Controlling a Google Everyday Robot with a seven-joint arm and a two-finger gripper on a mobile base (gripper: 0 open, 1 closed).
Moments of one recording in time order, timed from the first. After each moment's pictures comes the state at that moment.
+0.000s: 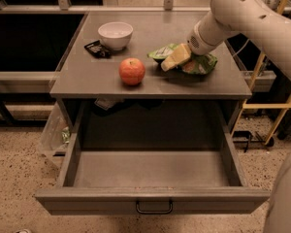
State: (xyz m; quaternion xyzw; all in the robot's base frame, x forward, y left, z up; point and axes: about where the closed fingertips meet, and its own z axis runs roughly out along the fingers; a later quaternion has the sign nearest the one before) arm 0.745 -0.134 0.860 -0.31 0.90 0.05 0.32
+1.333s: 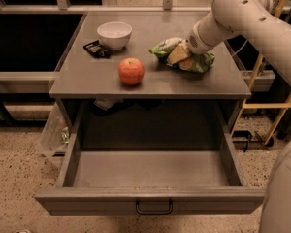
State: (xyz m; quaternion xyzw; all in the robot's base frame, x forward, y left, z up) arm 0.759 -0.130 0.856 -0.31 0.89 0.08 0.34
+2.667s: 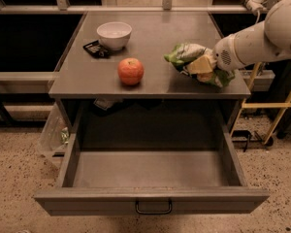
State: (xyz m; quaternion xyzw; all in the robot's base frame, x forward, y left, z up) arm 0.661 -0.160 0.885 -0.33 0.85 0.14 0.40
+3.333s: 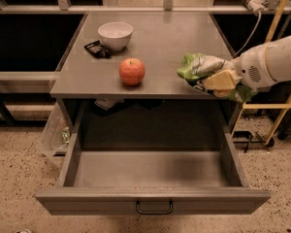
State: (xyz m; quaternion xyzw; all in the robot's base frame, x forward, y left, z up) arm 0.578 -0.186 0.898 -0.36 0.83 0.14 0.40
